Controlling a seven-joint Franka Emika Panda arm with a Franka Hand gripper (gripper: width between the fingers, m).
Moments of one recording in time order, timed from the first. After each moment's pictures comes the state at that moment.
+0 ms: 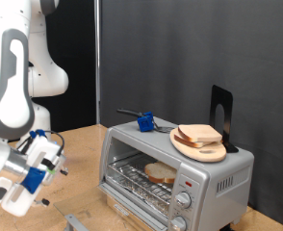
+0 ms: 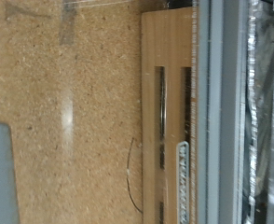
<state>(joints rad) -0.30 0.23 -0.23 -2.48 1.02 2.00 -0.46</state>
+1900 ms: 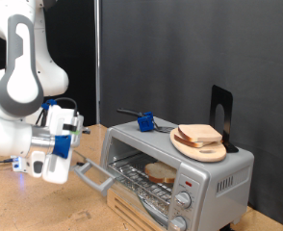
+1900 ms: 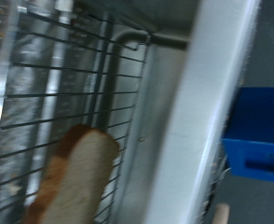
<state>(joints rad) -0.33 0.01 -0.14 -2.57 1.11 1.67 -0.52</state>
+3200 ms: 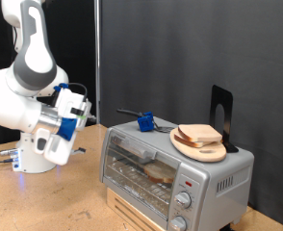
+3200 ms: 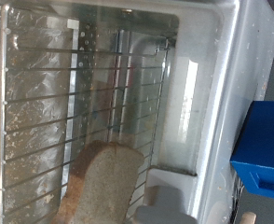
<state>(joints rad) -0.35 -0.23 -0.08 -2.74 1.11 1.85 -0.38</state>
